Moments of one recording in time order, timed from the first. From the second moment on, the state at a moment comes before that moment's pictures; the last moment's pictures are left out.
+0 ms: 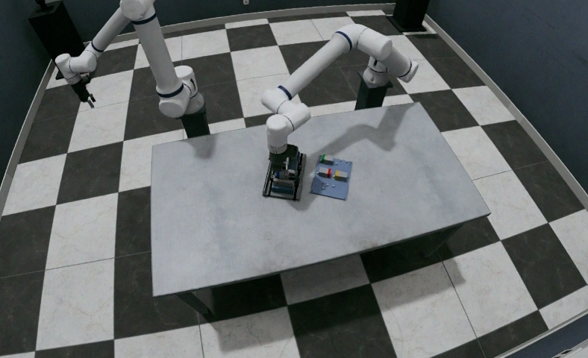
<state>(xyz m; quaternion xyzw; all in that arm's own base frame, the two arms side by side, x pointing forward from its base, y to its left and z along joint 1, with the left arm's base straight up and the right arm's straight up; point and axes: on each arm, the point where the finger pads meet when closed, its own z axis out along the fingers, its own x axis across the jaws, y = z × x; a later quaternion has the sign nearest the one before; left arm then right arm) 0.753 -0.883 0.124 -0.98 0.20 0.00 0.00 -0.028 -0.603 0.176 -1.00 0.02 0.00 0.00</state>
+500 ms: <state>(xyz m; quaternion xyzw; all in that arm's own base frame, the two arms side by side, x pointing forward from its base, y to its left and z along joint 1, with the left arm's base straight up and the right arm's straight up) 0.753 -0.883 0.123 -0.98 0.20 0.00 0.00 -0.028 -0.603 0.176 -1.00 0.02 0.00 0.00</state>
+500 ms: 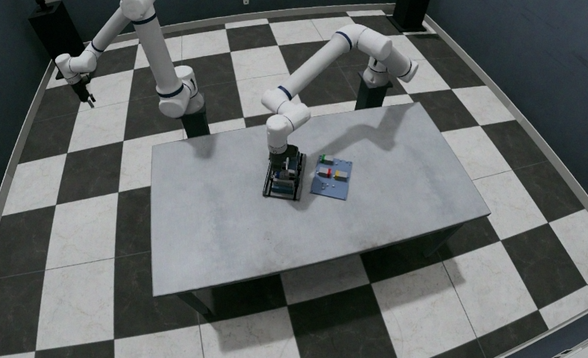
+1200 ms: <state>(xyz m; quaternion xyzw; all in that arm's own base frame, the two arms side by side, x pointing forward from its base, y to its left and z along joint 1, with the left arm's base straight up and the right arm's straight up) 0.753 -0.883 0.120 -0.98 0.20 0.00 0.00 -0.028 -0.603 0.176 -1.00 0.02 0.00 0.00</state>
